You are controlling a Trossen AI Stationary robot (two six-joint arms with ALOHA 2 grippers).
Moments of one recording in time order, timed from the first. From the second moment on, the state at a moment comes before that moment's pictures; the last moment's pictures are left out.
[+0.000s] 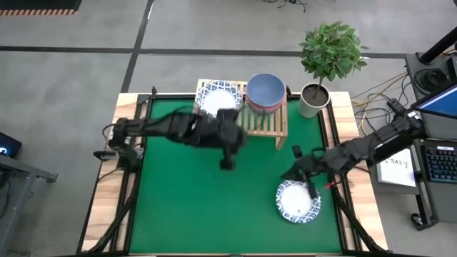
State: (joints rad) left arm -0.11 1.88 2.22 -1.07 -0.33 0.16; right arm 0.45 0.75 0.50 -0.02 0.16 0.21
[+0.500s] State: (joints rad) left arm -0.45 1.53 1.45 -0.55 -0.47 -0.01; right arm 0.45 1.19 0.95 -0.77 0.12 0.49
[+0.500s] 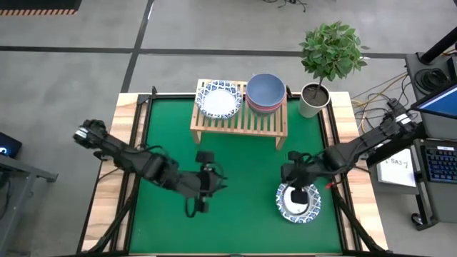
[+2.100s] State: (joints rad) left arm -0.52 1.37 1.14 -0.24 -0.54 -0.02; right arm 0.36 1.54 0.96 -0.95 -0.04 0.17
